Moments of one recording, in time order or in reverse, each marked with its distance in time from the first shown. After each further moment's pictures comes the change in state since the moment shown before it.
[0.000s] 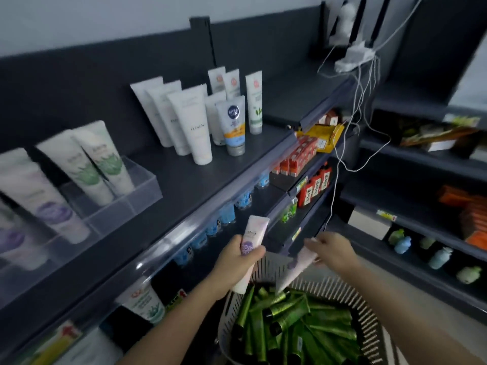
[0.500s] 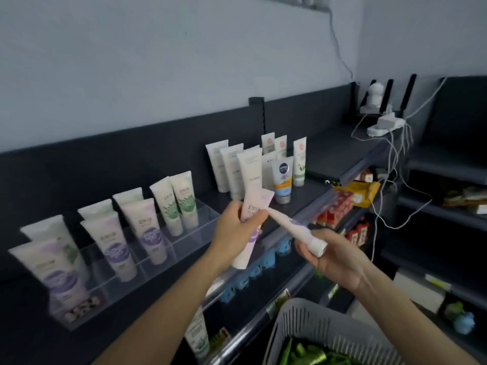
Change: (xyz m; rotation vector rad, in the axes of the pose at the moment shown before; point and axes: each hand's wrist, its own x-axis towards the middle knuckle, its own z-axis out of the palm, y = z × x) left_hand -0.050 0.110 -0.124 -0.133 0.358 0.370; right_hand -0.048 -0.151 -0.017 1.465 -0.519 0.118
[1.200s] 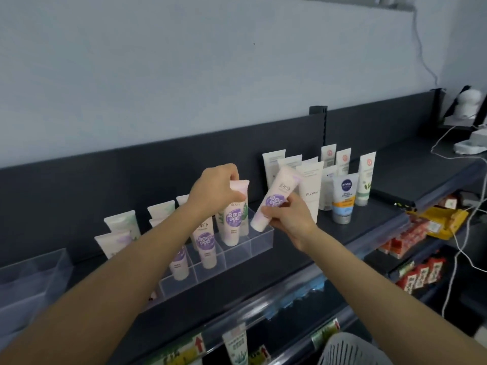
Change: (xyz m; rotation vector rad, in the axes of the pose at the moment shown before) left_hand 0.054 0.051 -0.149 0.910 0.208 0.122; right_hand 0.100 0.052 0.170 -0.709 -0.197 -0.385
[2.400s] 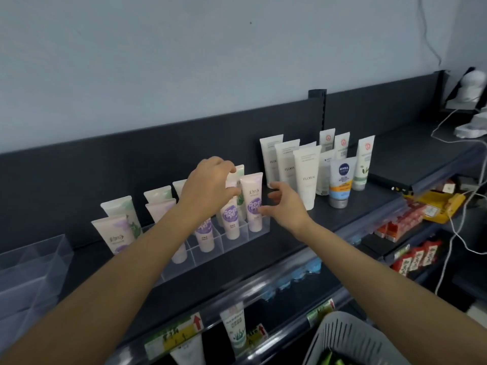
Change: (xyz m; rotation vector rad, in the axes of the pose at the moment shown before) left_hand -0.030 -0.002 0.009 0.213 0.152 0.149; right_hand 0.005 0.018 -0.006 -0.573 -0.010 -0.132
